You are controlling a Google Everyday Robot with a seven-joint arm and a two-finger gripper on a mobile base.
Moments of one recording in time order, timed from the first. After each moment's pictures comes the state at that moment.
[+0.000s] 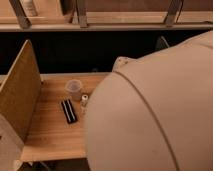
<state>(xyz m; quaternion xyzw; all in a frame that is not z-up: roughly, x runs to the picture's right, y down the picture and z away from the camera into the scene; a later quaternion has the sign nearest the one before) 0.010 0.085 0.713 -0.03 -0.33 -0.79 0.51</state>
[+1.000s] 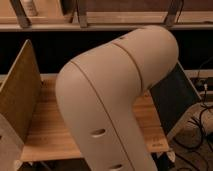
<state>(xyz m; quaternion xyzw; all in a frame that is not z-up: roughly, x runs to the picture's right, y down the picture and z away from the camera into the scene) -0.114 0.137 0.788 0.06 -0.42 -0.84 0.34</state>
